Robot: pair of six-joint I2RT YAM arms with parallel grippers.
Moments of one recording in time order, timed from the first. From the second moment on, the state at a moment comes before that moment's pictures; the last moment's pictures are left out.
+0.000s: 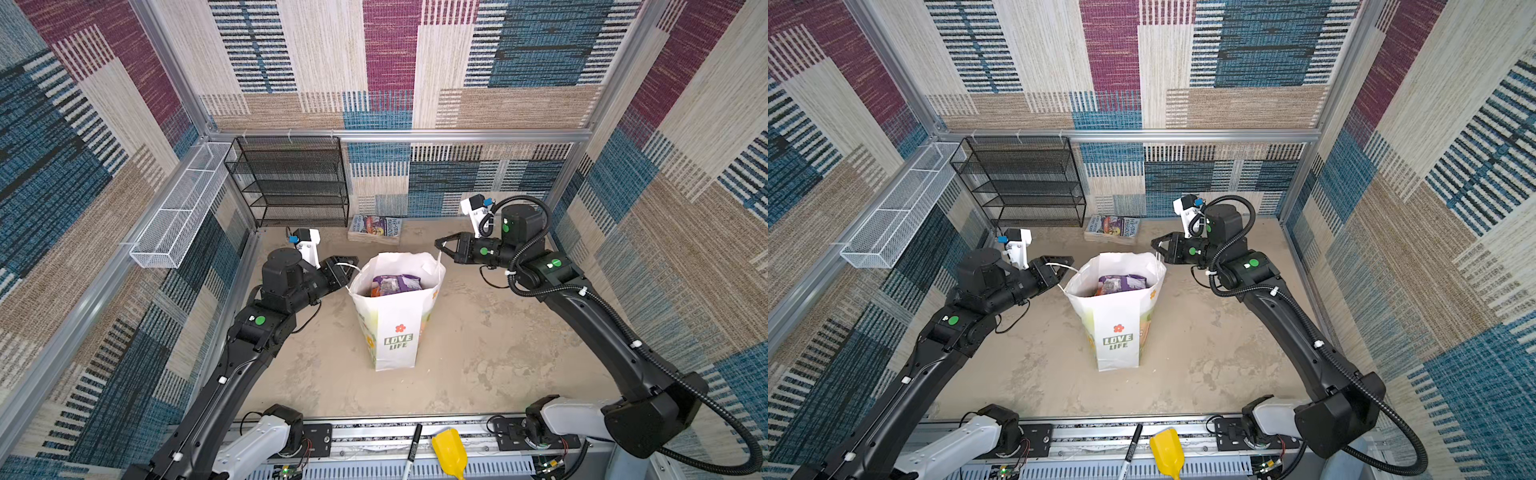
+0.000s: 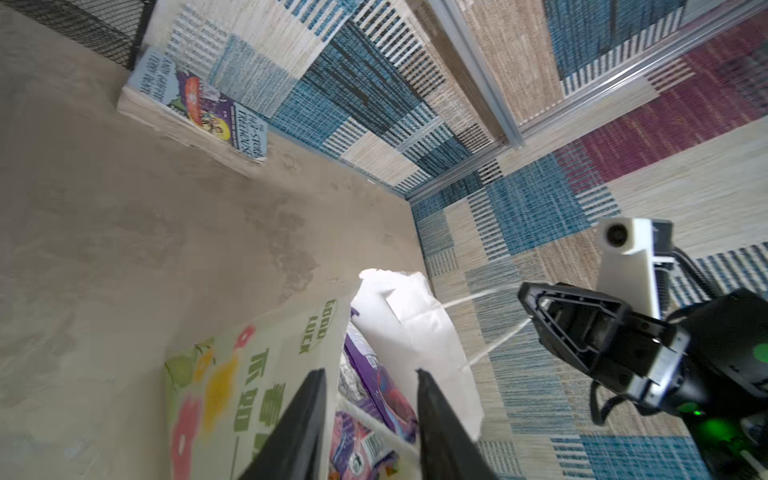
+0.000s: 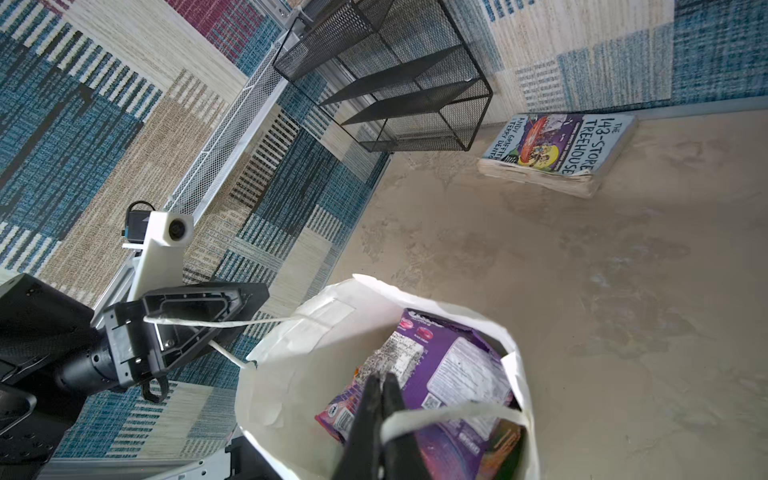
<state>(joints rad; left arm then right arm) -0.34 0.98 1.06 -0.41 0.27 -0.77 0.41 1.30 1.37 -0.46 -0.56 0.51</state>
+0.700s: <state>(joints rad) -0.34 0.99 1.15 -0.88 0.12 -0.55 0.40 1.24 1.28 -0.41 -0.64 0.50</state>
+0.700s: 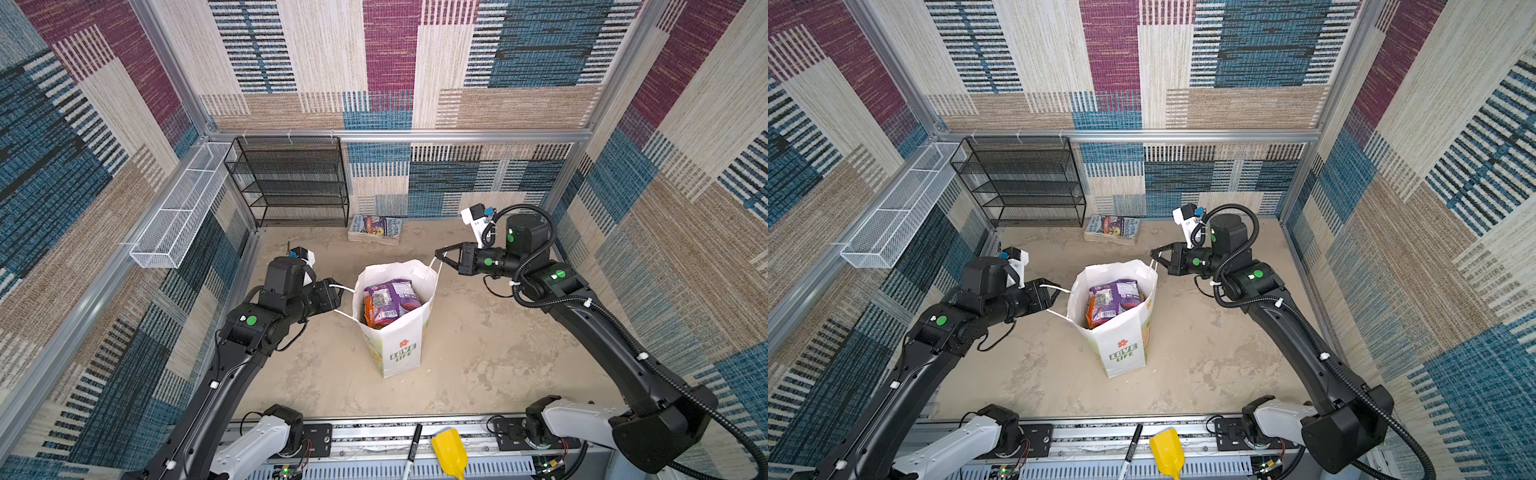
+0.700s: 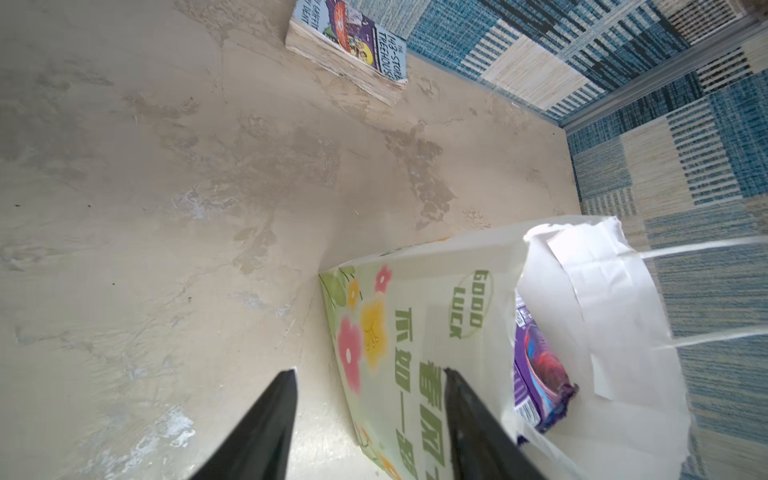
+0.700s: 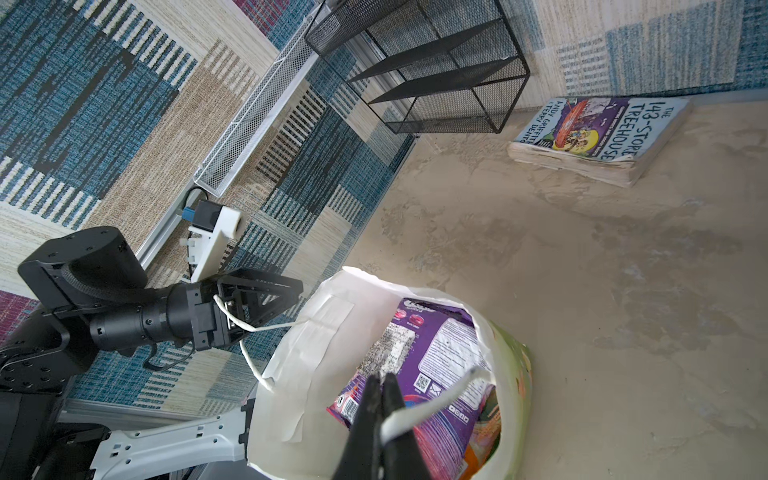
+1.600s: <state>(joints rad) -0.35 1.26 1.24 -0.65 0.18 -0.55 0.40 1.33 1.26 -0.28 -0.57 0.58</state>
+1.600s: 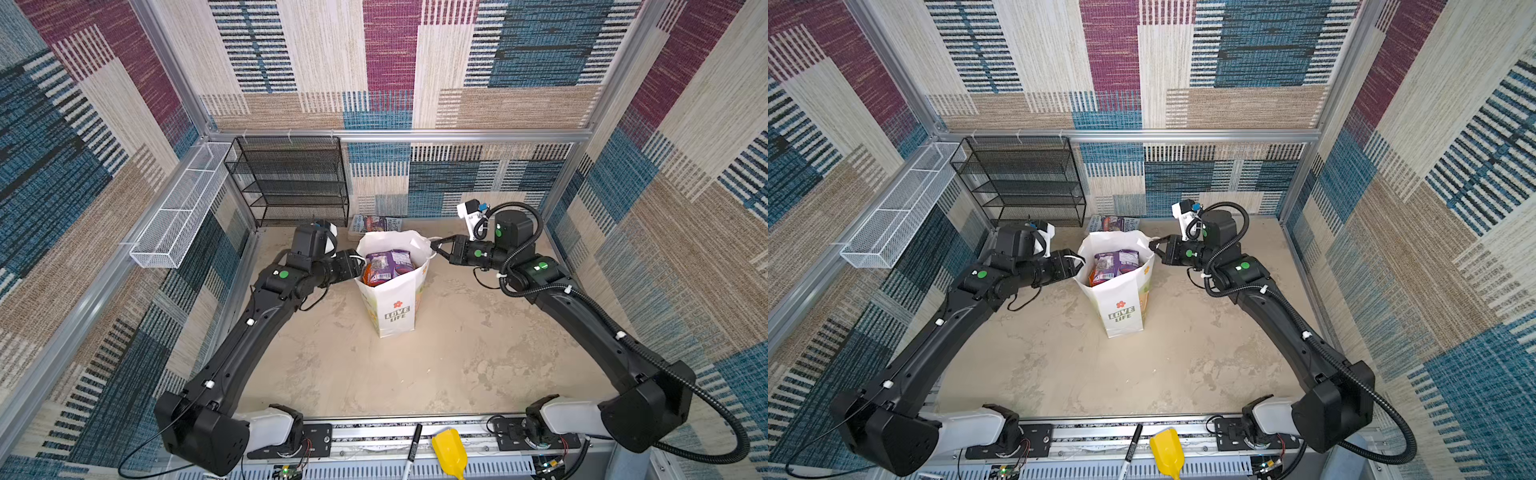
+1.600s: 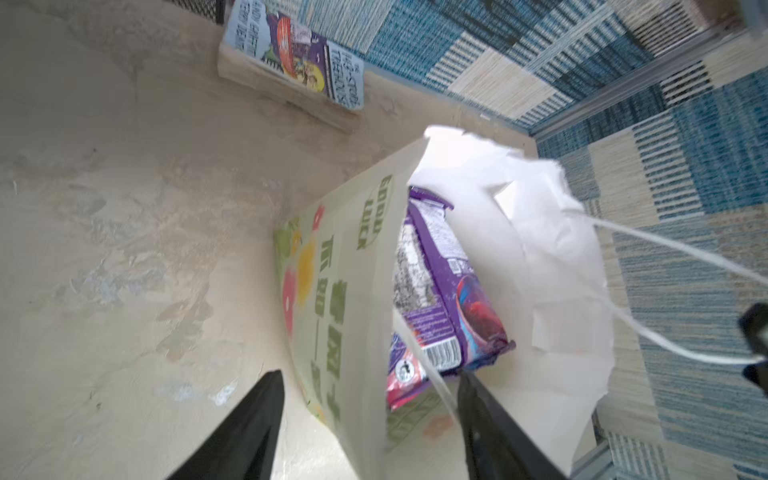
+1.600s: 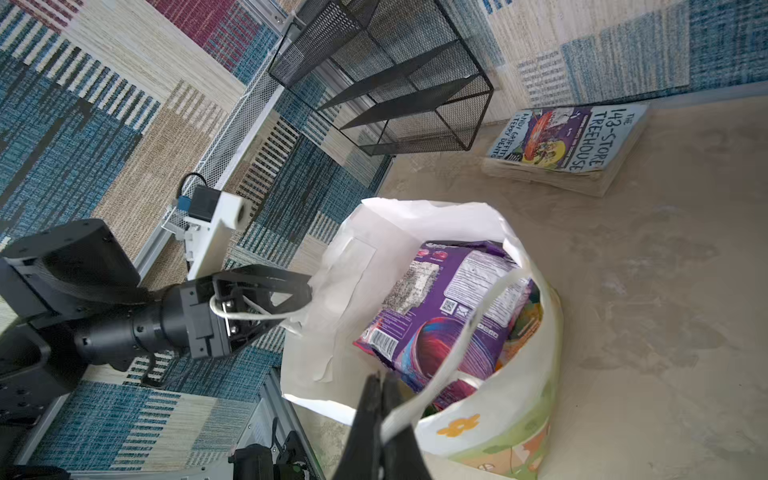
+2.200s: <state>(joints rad) -0.39 1.11 0.89 -0.19 0.05 -0.58 0.40 1.34 1.27 -0.22 -0.60 0.61</state>
